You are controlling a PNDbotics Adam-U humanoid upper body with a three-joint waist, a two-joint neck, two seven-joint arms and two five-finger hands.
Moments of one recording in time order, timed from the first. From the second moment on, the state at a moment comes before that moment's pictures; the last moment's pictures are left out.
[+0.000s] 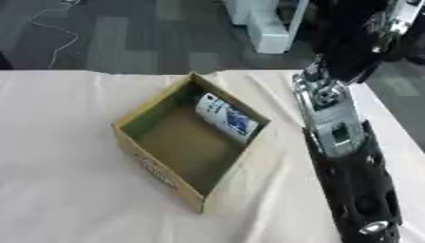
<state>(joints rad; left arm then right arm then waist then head) -0.41 0.63 -0.09 -1.98 -0.37 -0.50 0.74 -0.51 -0.35 -0.03 -1.99 0.23 -0.63 -0.62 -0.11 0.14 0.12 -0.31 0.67</state>
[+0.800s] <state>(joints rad) -0.42 0.64 -0.11 -1.98 -0.45 -0.60 0.64 -0.51 -0.35 -0.01 -1.99 0.27 -0.63 -0.62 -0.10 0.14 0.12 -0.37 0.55</state>
